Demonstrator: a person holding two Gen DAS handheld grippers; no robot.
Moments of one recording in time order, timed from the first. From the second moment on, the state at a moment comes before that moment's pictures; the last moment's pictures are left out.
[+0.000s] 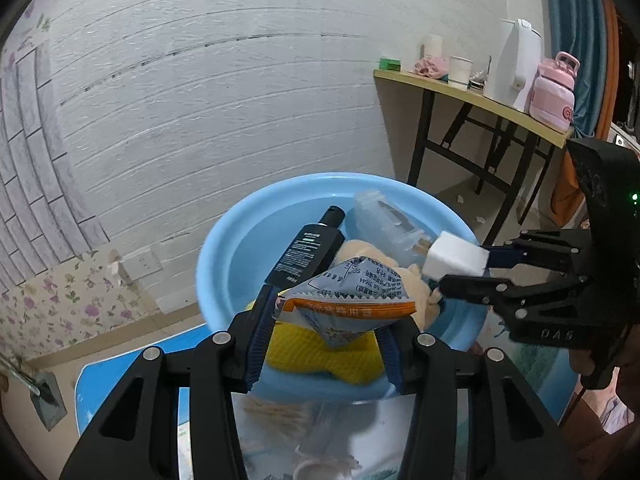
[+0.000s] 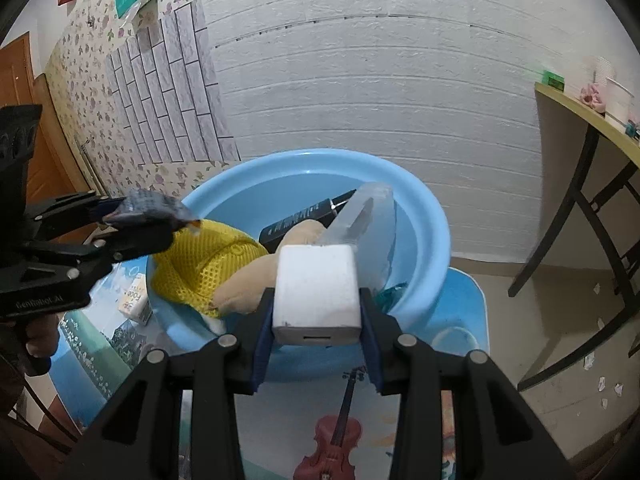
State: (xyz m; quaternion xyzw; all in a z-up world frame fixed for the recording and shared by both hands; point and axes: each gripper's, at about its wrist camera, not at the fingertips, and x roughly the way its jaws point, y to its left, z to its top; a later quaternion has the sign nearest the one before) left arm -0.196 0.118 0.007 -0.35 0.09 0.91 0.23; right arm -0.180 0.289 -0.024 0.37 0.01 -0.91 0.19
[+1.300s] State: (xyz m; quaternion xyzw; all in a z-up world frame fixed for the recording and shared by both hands) left arm -0.108 0.050 -0.007 -0.37 0.05 0.91 0.17; right arm -0.108 0.273 -0.037 0.42 -0.03 -0.89 0.19
